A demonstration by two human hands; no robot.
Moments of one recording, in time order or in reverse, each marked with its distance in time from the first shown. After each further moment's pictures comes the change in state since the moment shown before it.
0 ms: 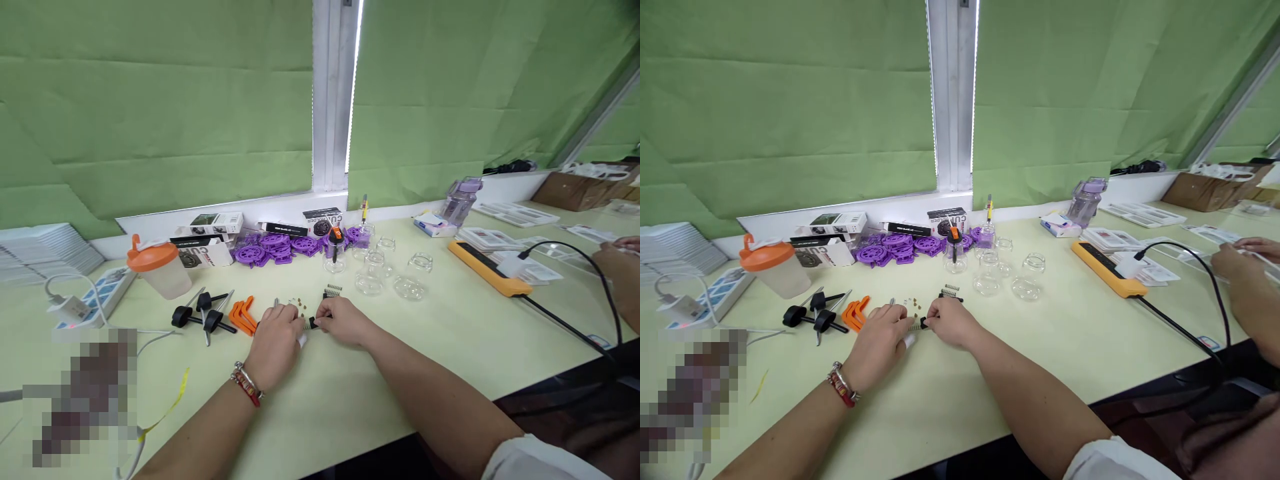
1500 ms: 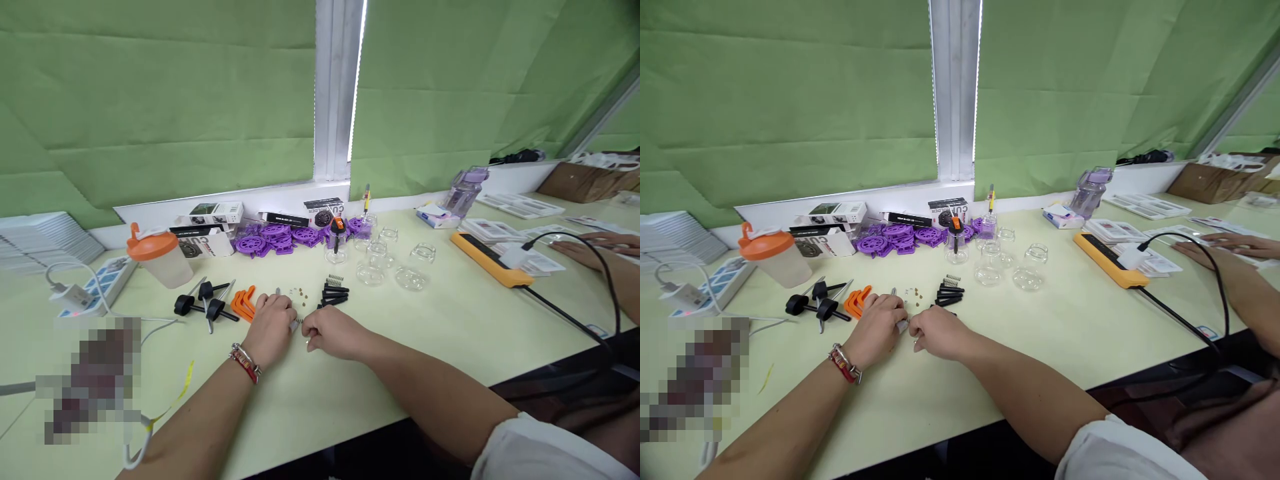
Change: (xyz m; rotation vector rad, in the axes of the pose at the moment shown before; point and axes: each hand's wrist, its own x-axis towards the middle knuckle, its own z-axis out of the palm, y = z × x) left_hand 0.000 -0.022 0.014 -0.071 -0.053 0.002; right_hand -0.018 -0.025 0.017 -0.198 -0.218 -0.194
